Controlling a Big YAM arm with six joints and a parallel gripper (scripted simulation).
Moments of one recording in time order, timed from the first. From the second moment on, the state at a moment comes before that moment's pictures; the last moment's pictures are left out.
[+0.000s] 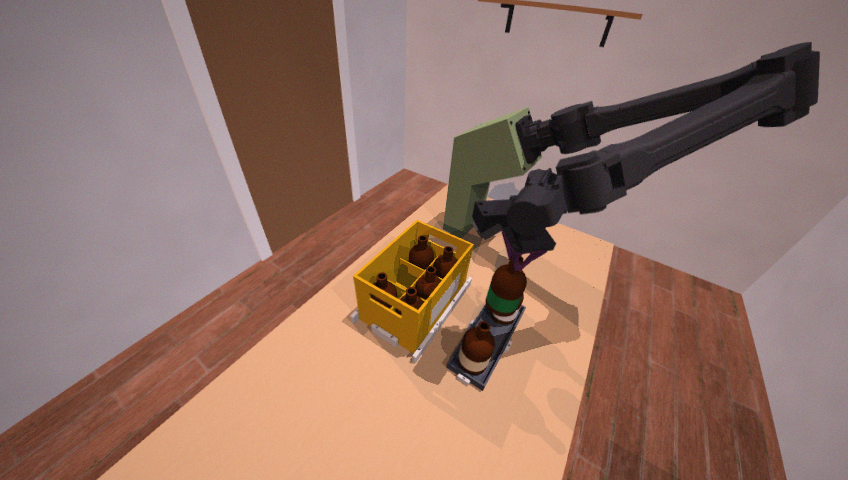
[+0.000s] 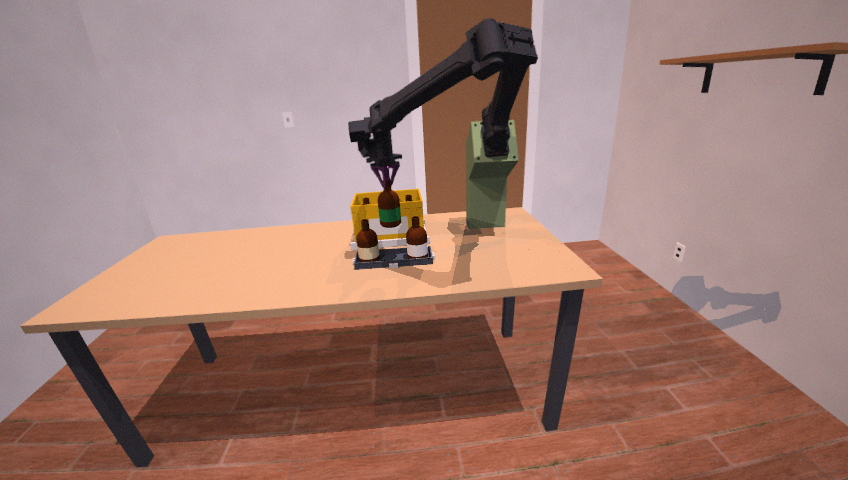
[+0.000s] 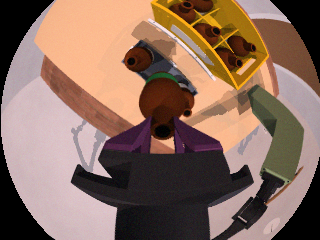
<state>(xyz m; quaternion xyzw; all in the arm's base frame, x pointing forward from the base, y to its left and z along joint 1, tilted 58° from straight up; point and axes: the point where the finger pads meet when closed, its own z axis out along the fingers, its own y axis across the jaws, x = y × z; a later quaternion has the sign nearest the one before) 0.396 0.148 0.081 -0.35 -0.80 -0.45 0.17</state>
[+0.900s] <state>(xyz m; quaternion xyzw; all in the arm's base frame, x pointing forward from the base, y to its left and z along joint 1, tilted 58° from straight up) 0.395 0.128 0.094 -0.35 -0.80 -0.45 0.17</state>
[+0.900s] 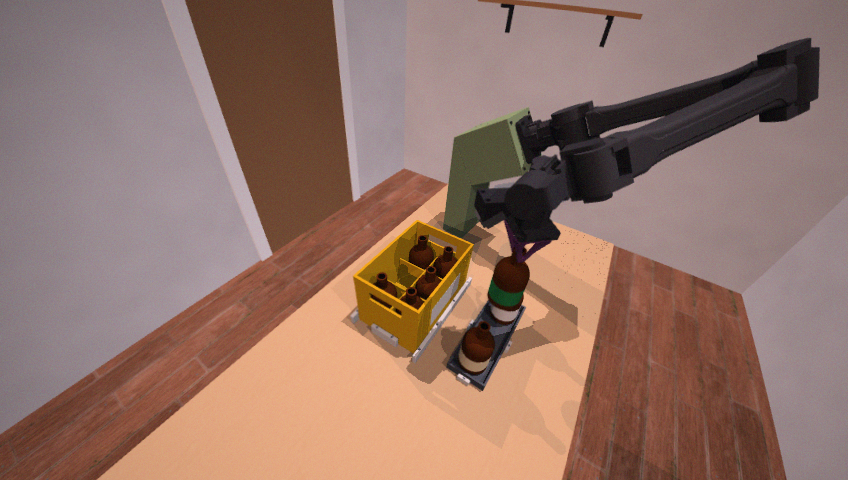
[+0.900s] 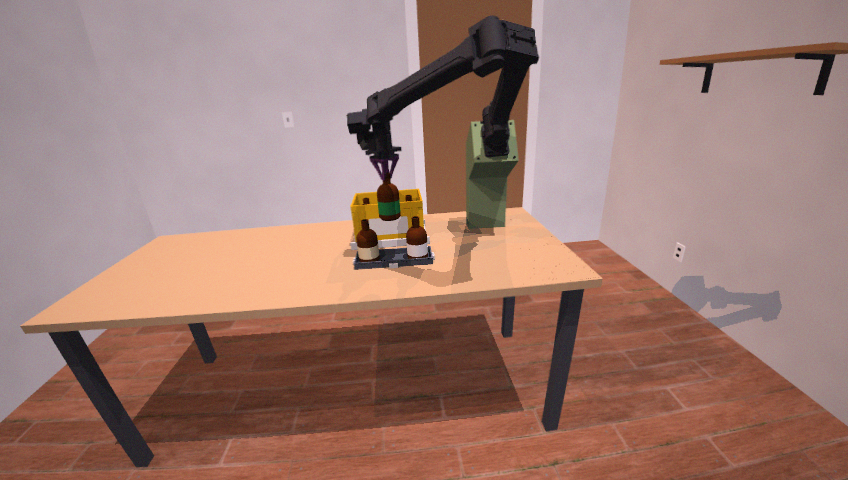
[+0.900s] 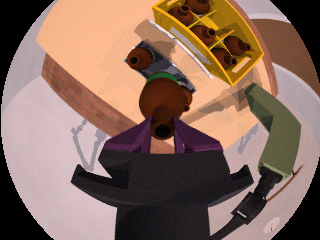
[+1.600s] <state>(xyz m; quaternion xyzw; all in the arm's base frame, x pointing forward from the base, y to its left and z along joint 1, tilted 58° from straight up) 0.394 0.127 0.094 -0.34 -0.80 -0.45 0.17</state>
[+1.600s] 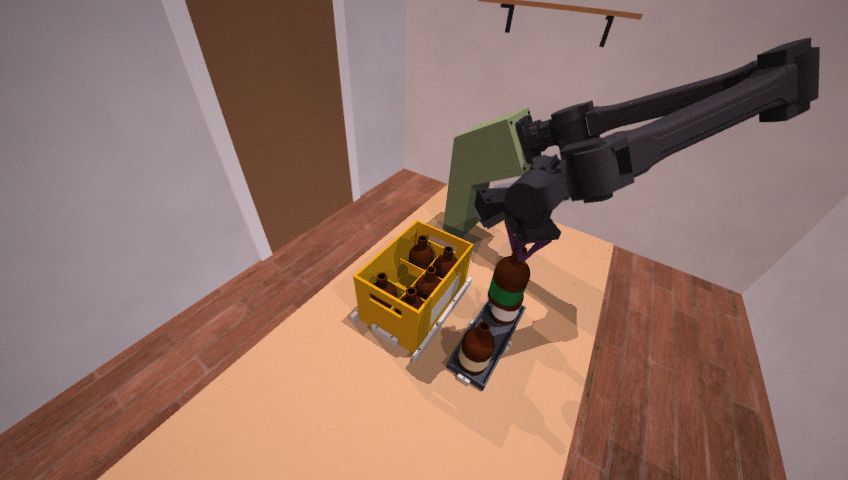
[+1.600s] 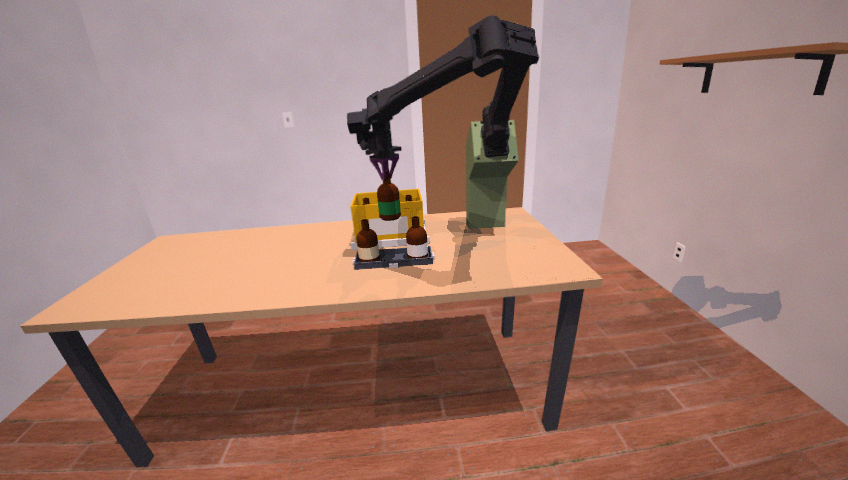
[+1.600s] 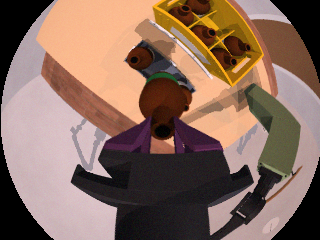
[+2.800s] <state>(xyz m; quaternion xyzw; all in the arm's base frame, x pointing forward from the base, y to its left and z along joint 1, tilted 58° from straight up) 0.393 0.124 0.095 -0.35 -0.80 -0.45 0.18</state>
